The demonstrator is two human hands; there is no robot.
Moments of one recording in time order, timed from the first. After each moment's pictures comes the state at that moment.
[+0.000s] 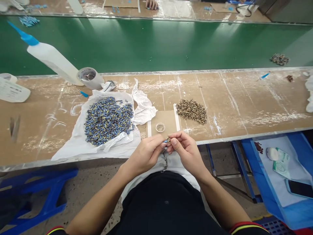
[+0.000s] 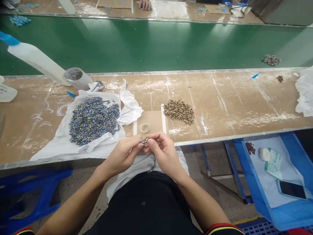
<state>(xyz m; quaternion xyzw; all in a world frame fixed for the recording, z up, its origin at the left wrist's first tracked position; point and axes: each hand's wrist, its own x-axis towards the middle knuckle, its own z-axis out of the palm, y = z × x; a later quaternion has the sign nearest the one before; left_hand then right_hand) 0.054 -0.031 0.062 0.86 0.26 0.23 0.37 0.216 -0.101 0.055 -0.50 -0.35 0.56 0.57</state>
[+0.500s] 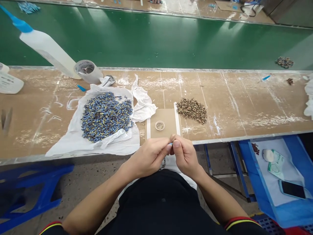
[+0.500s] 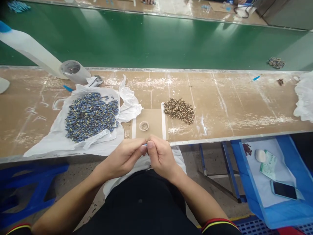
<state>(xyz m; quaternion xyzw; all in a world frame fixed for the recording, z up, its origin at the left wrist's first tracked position) 0.064 -0.035 0.078 0.84 0.21 0.23 0.45 0.218 -0.103 0.051 -0.51 -0.61 0.36 0.50</state>
